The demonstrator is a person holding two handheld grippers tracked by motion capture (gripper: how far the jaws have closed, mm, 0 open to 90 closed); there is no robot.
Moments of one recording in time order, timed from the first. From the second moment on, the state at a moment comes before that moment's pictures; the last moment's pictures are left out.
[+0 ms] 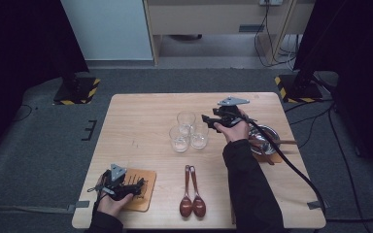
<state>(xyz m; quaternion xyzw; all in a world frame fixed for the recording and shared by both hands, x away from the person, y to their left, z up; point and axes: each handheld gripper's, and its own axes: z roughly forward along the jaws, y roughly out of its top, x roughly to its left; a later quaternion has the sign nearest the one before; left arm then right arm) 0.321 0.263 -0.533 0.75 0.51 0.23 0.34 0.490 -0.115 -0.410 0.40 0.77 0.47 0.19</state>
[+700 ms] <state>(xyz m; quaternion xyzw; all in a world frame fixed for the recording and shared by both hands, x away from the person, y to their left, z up) 0.321 0.263 -0.534 0.75 0.51 0.23 0.34 0.500 -0.101 -0.440 0.40 0.79 0.43 0.17</state>
